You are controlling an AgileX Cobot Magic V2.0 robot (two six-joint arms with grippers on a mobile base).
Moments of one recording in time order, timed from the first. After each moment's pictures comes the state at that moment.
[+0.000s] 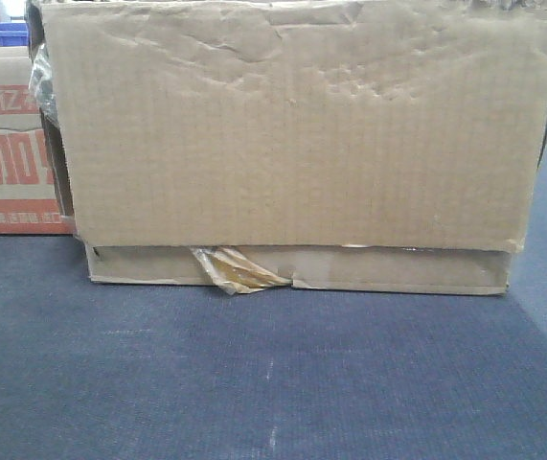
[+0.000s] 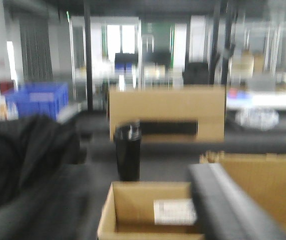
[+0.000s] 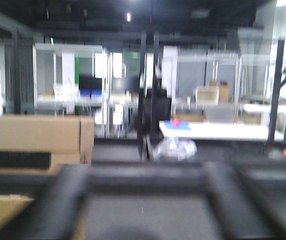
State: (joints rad) left arm 0.01 0.44 -0.82 -0.01 0.40 0.04; right arm -0.03 0.46 -0.87 0.12 0.28 -0.09
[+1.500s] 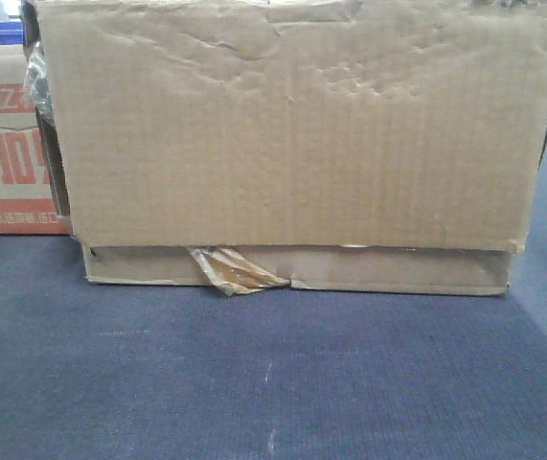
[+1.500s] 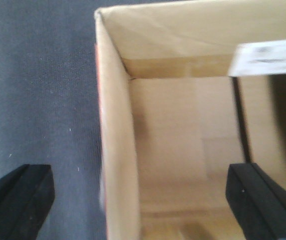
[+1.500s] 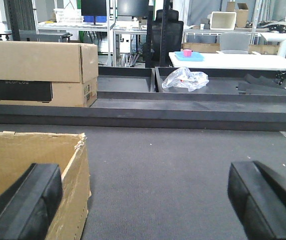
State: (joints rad) left arm 0.14 1.90 -1.88 -0.07 1.14 0.28; right arm 0.00 0.67 -0.87 0.12 0.32 -0.09
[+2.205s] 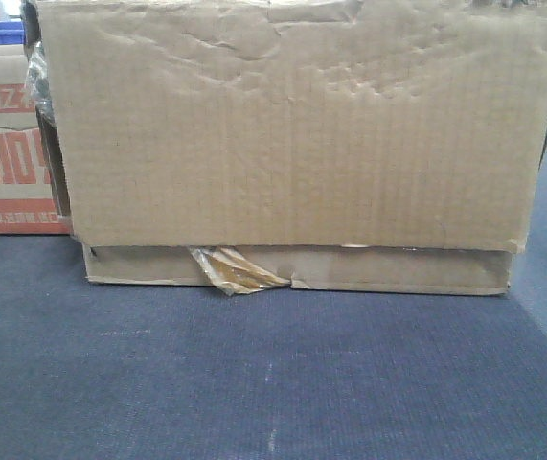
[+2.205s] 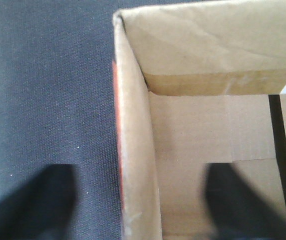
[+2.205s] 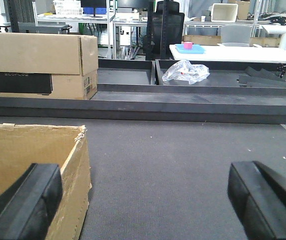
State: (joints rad) left arm 0.14 1.98 -1.88 -0.04 1.07 0.28; right arm 0.00 0.67 -0.87 0.12 0.35 -0.09
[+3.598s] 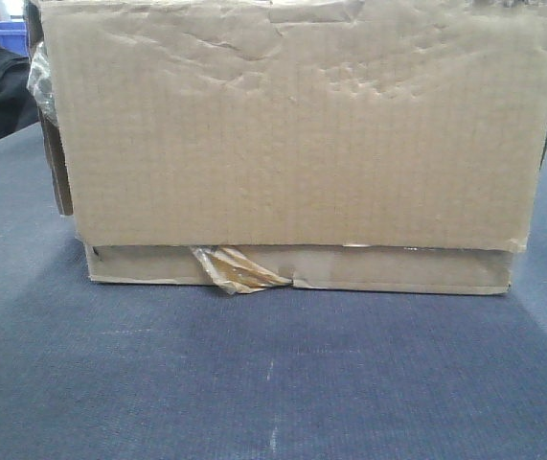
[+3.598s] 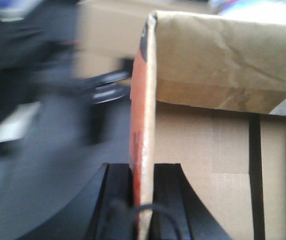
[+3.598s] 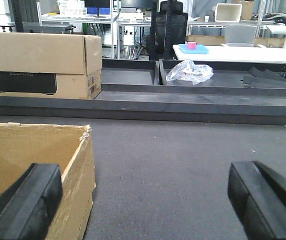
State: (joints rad) left arm 0.14 1.51 -2.10 -0.29 1.00 0.01; right arm 0.01 0.67 -0.87 0.12 0.35 -0.09
